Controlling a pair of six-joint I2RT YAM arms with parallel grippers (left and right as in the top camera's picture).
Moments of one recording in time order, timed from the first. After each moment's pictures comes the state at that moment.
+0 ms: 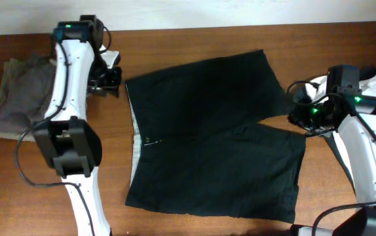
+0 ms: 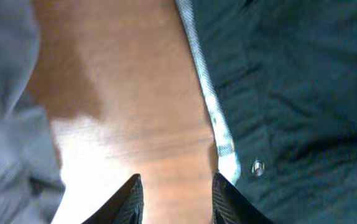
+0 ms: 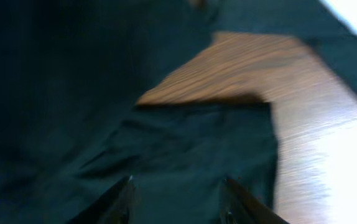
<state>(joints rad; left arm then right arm) -0.01 2.32 2.33 -1.61 0.07 0.11 -0.19 1.49 1.22 -0.99 -0.21 0.29</state>
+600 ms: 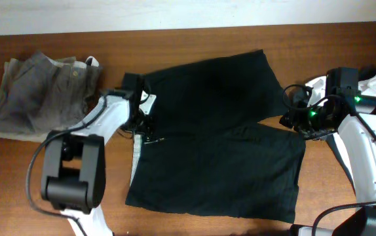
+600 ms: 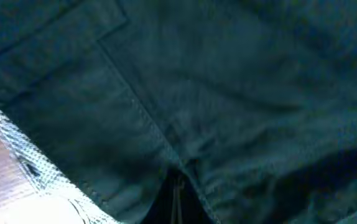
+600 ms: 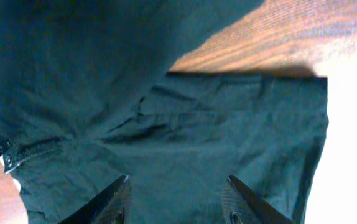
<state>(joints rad) -0.20 1.98 1.27 -0.72 0.17 0.04 -0.19 1.49 1.22 -1.04 -0.32 0.25</state>
